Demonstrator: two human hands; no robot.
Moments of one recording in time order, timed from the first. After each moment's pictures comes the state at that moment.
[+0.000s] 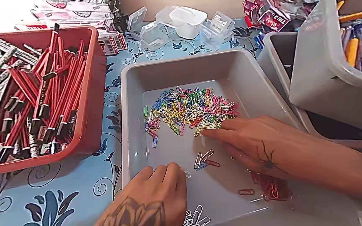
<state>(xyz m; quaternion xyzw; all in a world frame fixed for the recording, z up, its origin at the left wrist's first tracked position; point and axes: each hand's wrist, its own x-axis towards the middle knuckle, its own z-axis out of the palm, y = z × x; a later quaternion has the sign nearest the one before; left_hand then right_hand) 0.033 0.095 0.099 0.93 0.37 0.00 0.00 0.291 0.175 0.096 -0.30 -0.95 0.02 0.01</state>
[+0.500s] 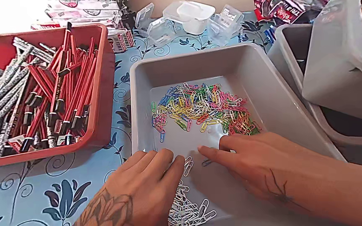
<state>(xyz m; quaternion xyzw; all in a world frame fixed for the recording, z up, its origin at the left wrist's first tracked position) 0.011 0.096 0.087 0.90 0.40 0.16 -0.02 0.272 0.145 0.091 -0.25 -0.97 0.03 0.06</state>
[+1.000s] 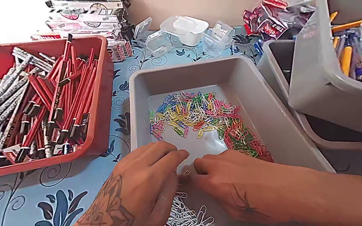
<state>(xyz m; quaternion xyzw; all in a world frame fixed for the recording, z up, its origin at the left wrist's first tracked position) 0.010 0.115 0.075 0.86 0.40 0.30 0.09 0.242 0.146 0.092 -0.18 -0.97 0.16 0.02</state>
